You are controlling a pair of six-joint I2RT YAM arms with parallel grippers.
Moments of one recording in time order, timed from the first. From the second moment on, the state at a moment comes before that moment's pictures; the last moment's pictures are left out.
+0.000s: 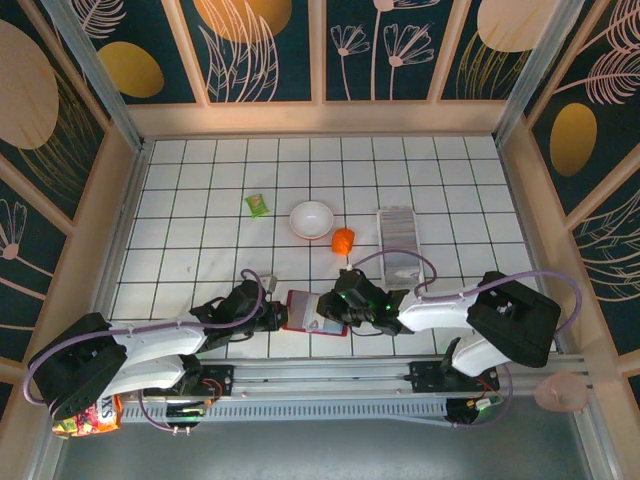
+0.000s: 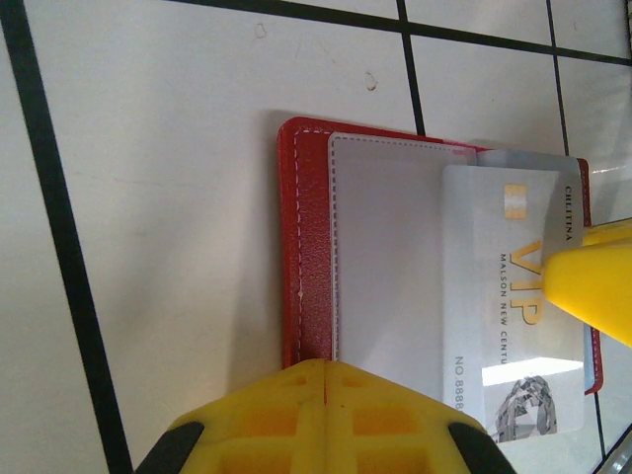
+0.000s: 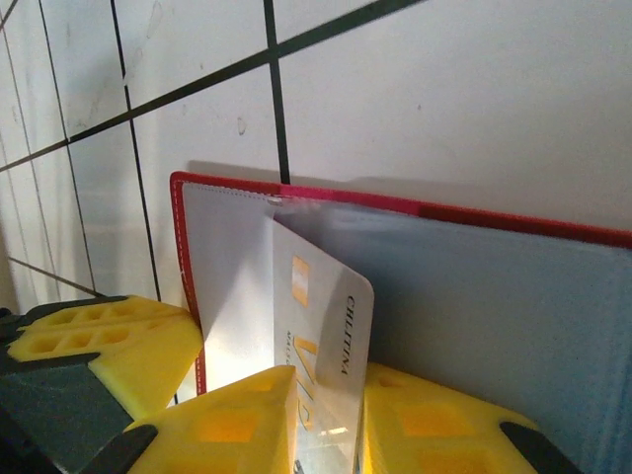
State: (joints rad) left arm -0.87 1.14 0.20 0.14 0.12 -0.88; right arm 1.08 1.46 0.48 0.19 -0.07 1.23
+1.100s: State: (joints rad) left arm -0.87 1.13 0.19 0.15 0.12 -0.89; right arm 1.17 1.57 0.71 -0.11 0.08 1.16
